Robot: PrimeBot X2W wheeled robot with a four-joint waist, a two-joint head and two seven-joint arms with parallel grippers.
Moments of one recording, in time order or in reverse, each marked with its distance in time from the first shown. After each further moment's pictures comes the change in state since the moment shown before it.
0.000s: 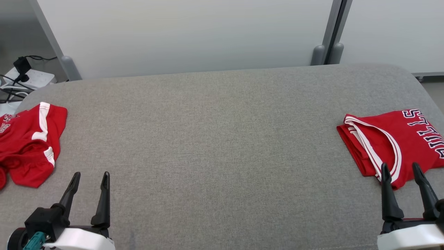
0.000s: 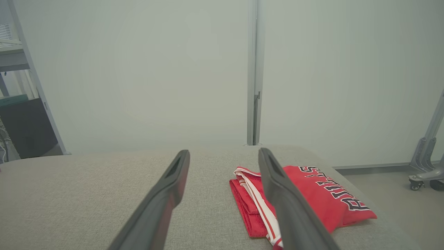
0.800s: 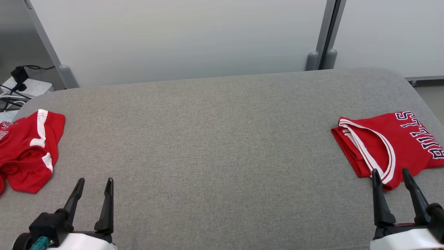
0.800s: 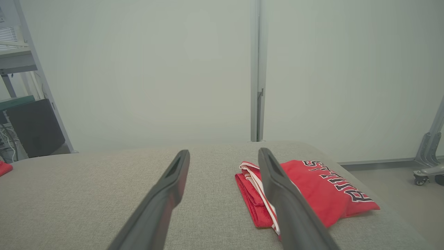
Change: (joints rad) left arm 0.024 -0.006 -0.010 0.000 -0.007 0.001 -0.004; right arm 0.031 0.018 0.028 -0.016 -0.001 0.000 0.015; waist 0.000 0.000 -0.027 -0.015
